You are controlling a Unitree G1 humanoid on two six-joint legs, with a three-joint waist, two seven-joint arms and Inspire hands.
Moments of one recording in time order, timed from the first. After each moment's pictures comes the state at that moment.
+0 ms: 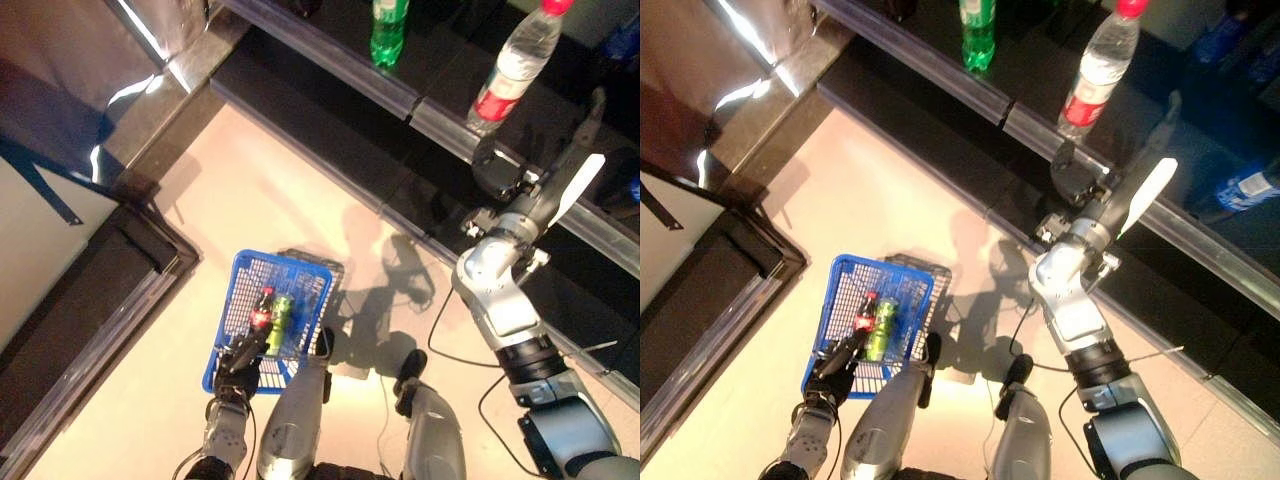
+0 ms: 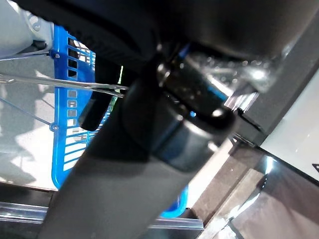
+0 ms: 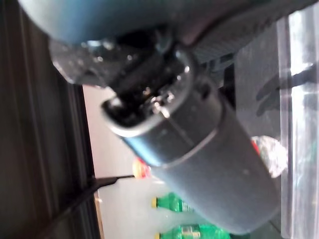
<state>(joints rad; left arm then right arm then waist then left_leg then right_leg) -0.12 0.15 -0.11 0.84 -1.24 -0.25 -0.11 -0.68 -0.49 0.24 0.15 0.24 0.00 -1.06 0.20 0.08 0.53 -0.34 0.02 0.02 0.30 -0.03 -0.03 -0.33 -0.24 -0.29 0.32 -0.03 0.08</state>
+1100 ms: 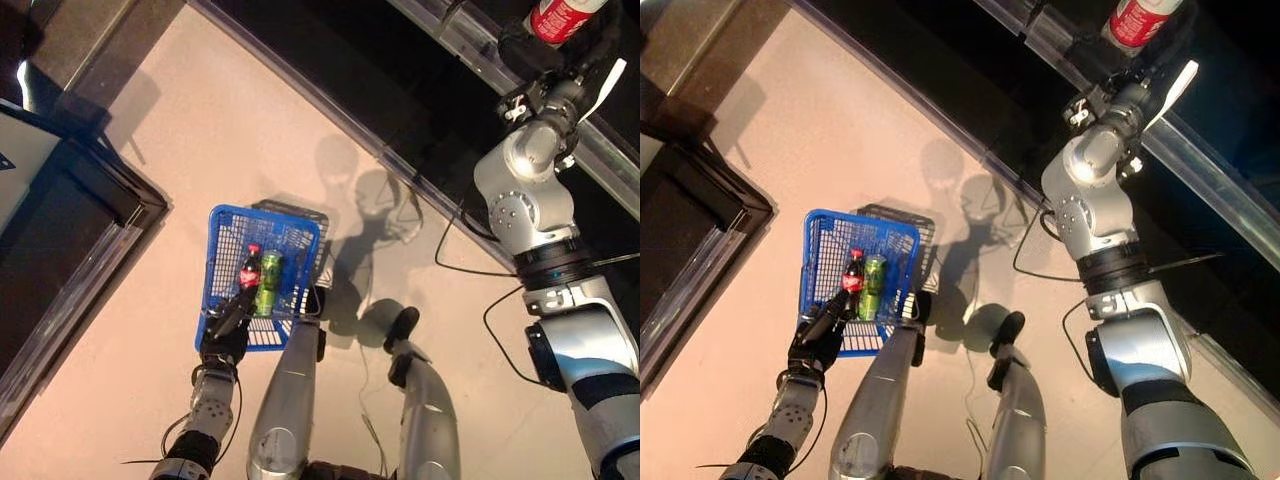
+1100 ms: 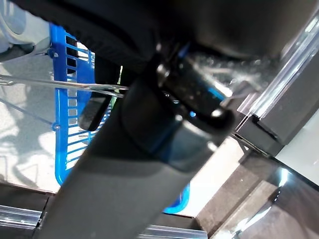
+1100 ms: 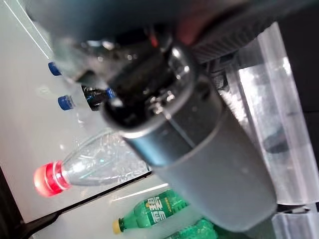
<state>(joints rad) -0.17 0.25 -0.12 0.70 -1.36 -0.24 -0.09 -1.12 -0.55 0.23 0.46 0.73 -0.07 -0.93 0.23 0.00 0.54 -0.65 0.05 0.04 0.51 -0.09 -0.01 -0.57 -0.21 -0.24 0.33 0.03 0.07</state>
